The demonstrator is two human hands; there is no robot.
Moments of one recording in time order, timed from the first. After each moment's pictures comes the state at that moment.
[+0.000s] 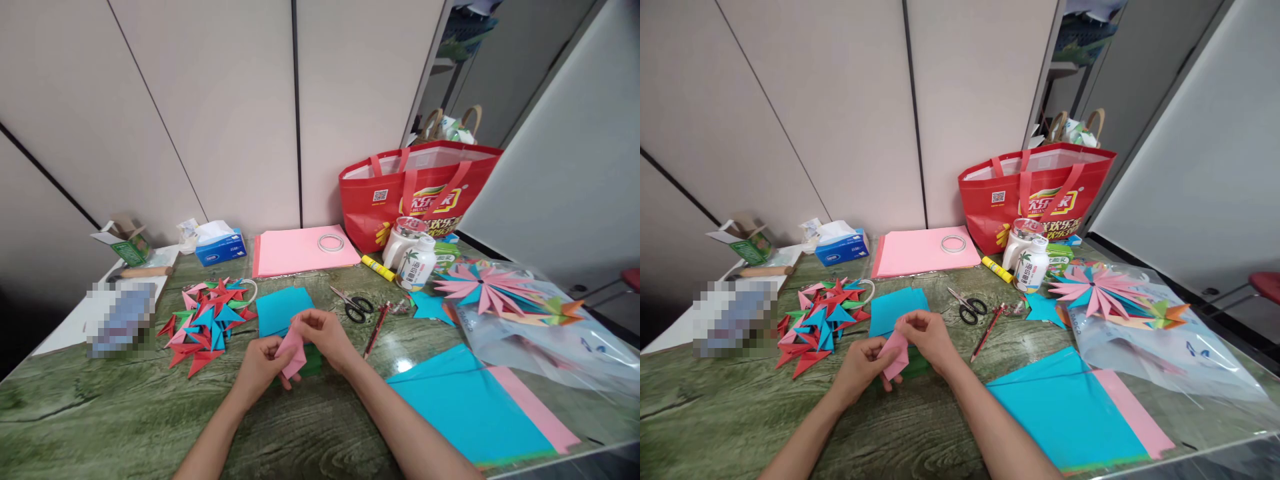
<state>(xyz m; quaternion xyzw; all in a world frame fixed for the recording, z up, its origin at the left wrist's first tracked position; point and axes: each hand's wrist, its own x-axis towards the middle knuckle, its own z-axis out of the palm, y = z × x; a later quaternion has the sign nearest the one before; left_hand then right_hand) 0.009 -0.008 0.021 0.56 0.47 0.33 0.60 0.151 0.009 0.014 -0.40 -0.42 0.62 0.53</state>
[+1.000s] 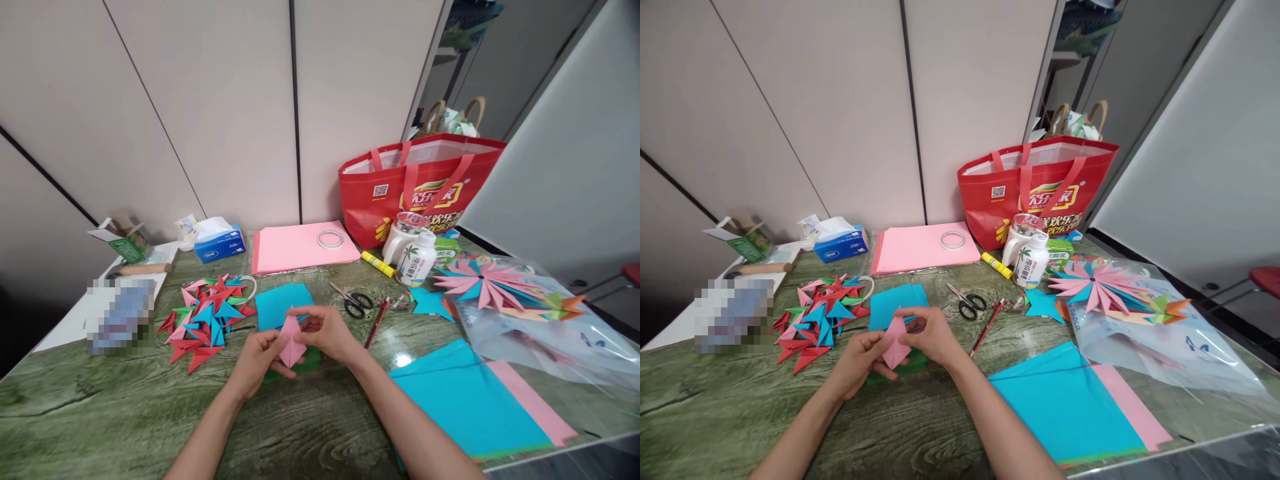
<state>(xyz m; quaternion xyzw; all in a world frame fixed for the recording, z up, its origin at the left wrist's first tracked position) 0.004 -0.003 0.017 0.51 0.44 0.33 0.66 0.164 0.010 0.011 -0.41 -0.54 0.56 0.47</state>
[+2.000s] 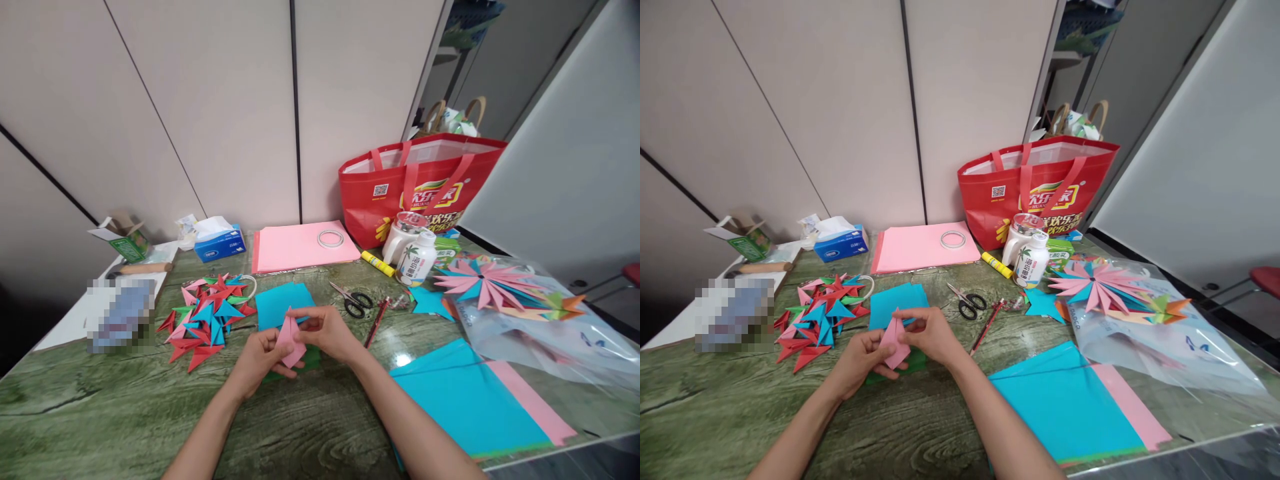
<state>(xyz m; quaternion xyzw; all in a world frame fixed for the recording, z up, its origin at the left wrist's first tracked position) 0.002 -0.003 0.016 0.50 0.44 0.32 0.67 0.165 0.009 0.010 -0.39 -0.55 0.58 0.46</state>
